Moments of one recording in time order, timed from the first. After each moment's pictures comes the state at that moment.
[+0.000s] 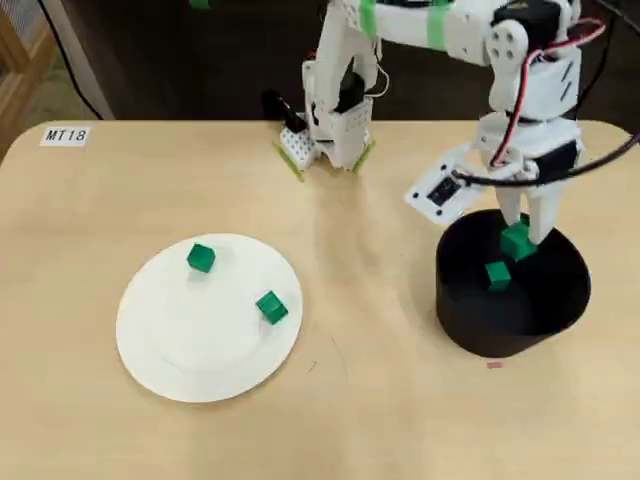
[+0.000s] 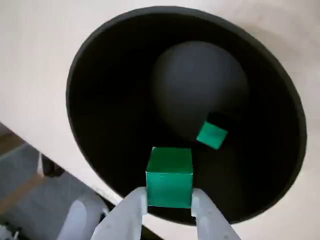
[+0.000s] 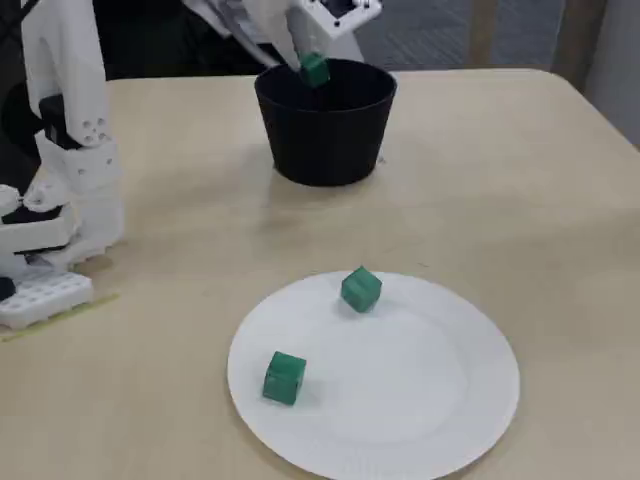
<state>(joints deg) -41.1 80.9 64.7 85.0 6.3</state>
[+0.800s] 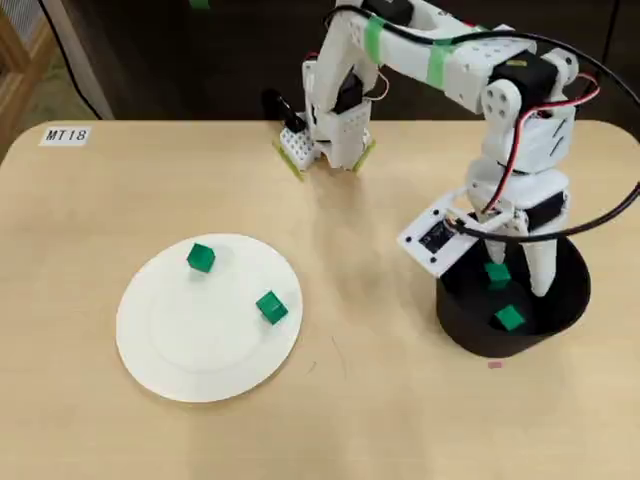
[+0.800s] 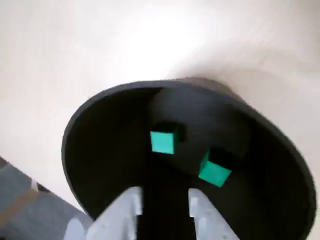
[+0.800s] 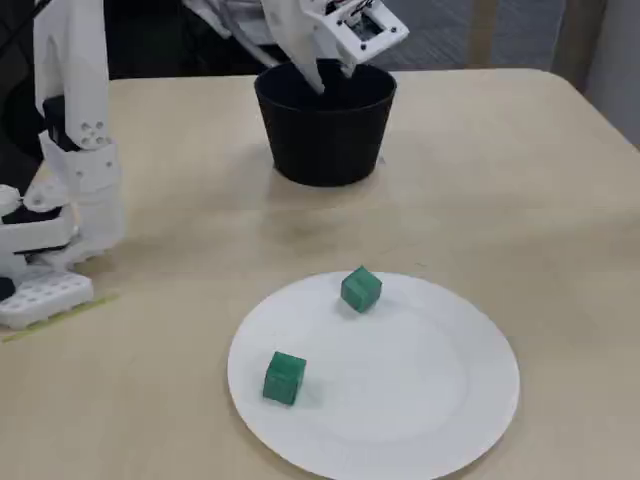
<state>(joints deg) -33.9 80.2 64.7 85.3 2.5</state>
